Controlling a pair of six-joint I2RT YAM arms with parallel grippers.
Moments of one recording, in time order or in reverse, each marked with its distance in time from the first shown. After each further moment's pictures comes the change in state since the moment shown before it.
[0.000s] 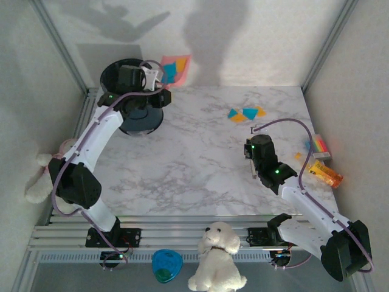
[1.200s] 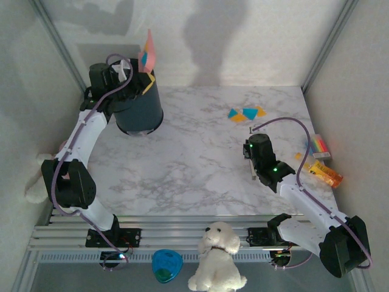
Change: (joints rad) left arm 0.221 -0.025 -0.165 0.469 0.337 -0.655; right arm 0.000 0.035 0.010 -0.011 0.000 0.014
